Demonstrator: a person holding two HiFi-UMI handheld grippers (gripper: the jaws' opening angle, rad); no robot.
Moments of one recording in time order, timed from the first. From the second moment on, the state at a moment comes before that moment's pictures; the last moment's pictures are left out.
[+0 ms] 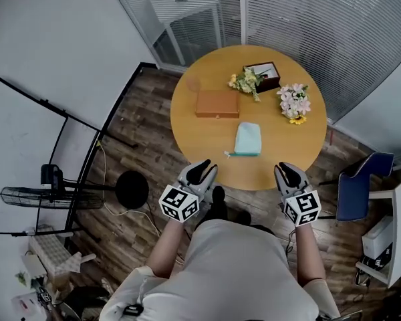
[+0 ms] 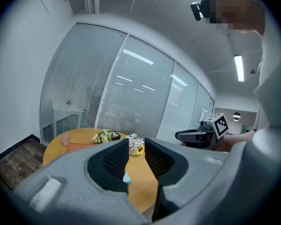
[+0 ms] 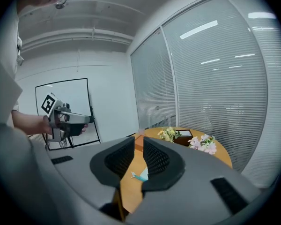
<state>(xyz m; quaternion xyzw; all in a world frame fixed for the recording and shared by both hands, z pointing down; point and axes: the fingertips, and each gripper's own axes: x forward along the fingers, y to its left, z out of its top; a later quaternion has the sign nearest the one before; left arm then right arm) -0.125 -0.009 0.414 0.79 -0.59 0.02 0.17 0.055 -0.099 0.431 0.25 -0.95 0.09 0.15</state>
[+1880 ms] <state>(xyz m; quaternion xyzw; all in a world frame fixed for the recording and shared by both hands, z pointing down) -0.169 -0.143 0.648 0.88 -0.34 0.21 0.26 -0.055 -0.177 0.660 0.29 -0.88 0.24 0.29</state>
